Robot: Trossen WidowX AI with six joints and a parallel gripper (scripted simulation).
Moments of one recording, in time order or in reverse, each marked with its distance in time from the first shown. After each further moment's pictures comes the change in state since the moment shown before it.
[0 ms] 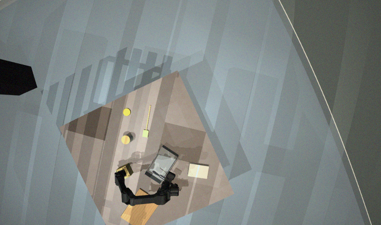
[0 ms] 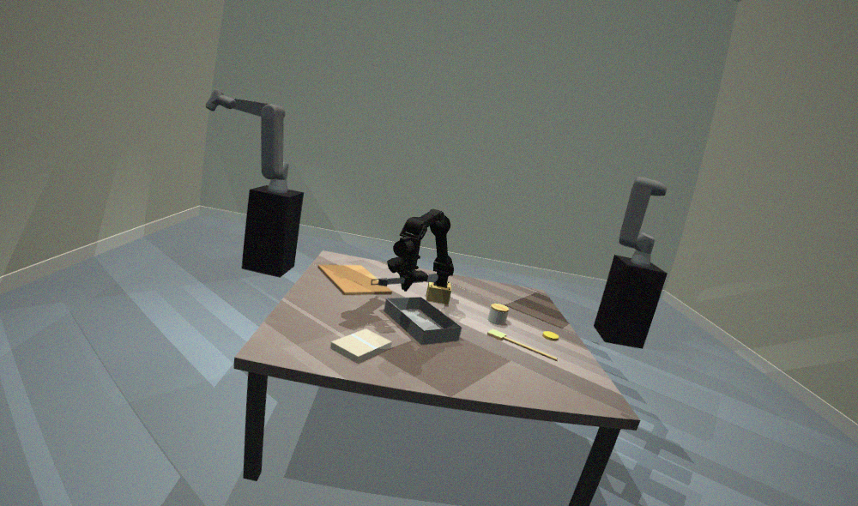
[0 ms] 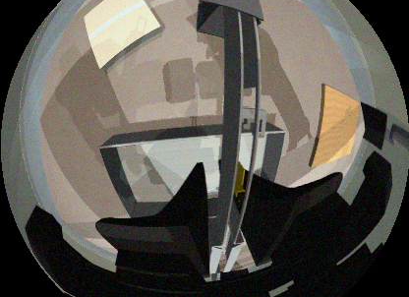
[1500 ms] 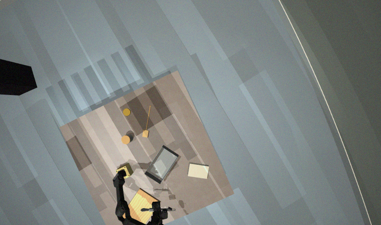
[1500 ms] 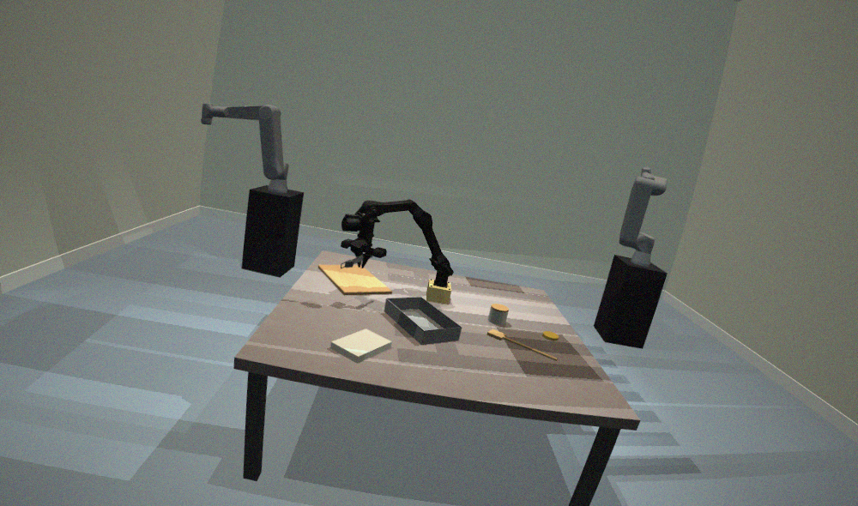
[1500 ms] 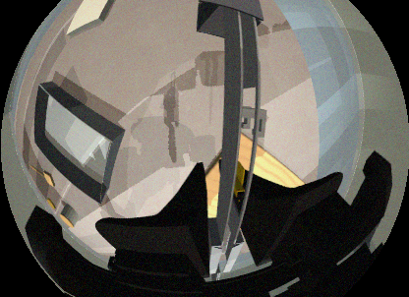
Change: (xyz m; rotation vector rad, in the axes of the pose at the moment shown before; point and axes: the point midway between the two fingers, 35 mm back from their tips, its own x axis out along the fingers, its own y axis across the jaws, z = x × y) arm -0.004 -0.252 0.057 -0.619 -0.005 -0.018
